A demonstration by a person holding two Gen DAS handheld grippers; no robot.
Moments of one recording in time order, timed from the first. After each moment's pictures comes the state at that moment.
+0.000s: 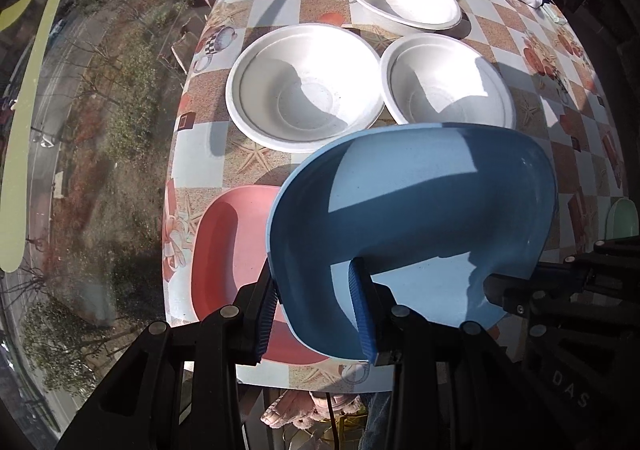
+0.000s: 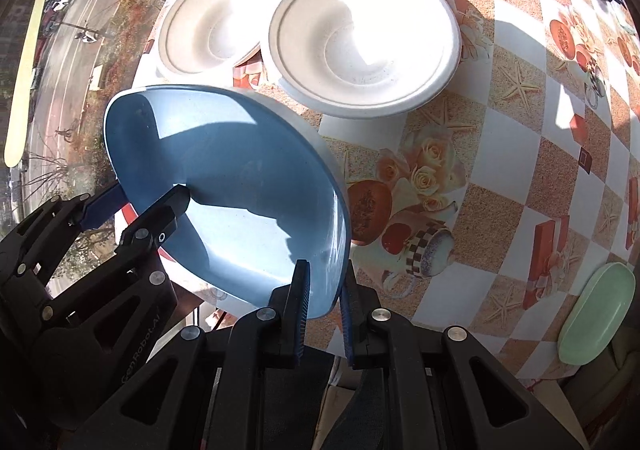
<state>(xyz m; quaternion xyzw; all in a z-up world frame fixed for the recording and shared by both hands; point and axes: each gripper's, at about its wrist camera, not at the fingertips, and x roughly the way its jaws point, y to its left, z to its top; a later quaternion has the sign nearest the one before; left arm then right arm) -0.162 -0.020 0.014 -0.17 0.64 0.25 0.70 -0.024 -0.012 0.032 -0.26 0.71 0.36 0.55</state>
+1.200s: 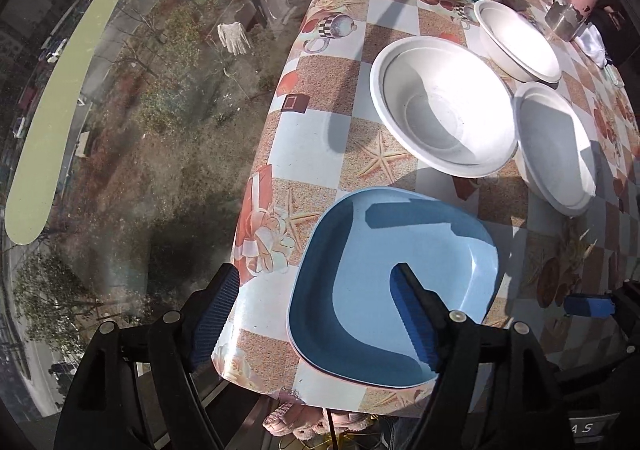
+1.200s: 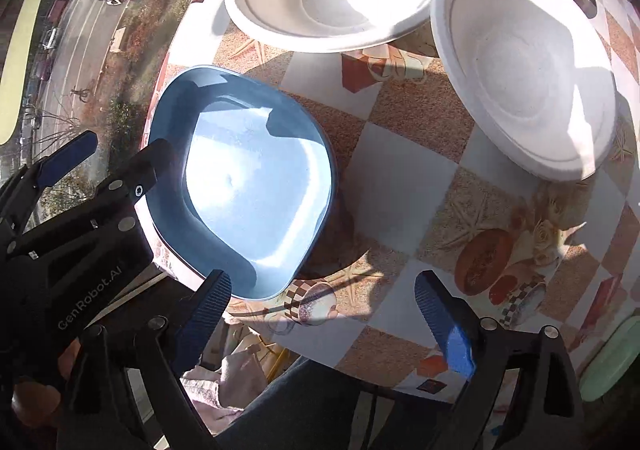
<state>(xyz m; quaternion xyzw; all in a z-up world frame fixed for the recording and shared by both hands) -0.205 0.058 0.000 -0.21 0.61 0.33 0.69 -0.040 0.018 0.014 -0.31 0.71 0.39 0.51</state>
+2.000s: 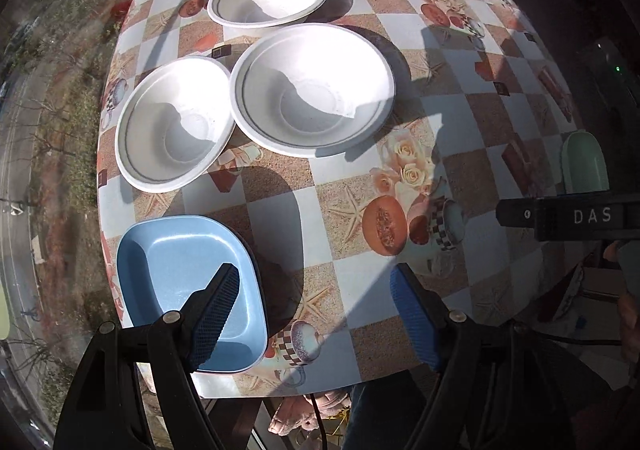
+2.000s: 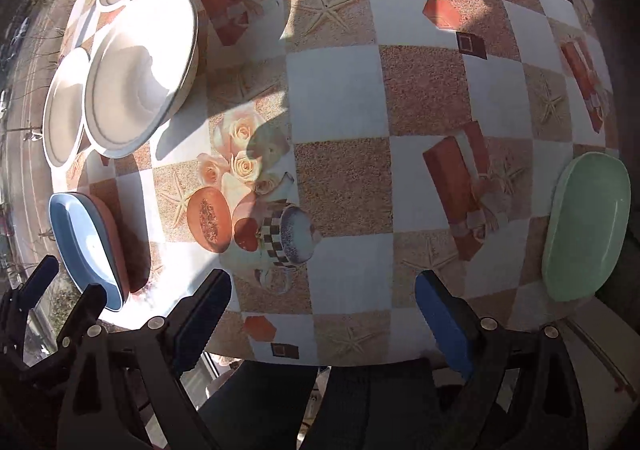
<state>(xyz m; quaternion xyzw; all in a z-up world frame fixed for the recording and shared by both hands) -0.101 -0.078 0.013 -0.11 0.66 0.13 0.73 0.090 -0.140 0.030 -0.15 0.76 0.19 0.61</state>
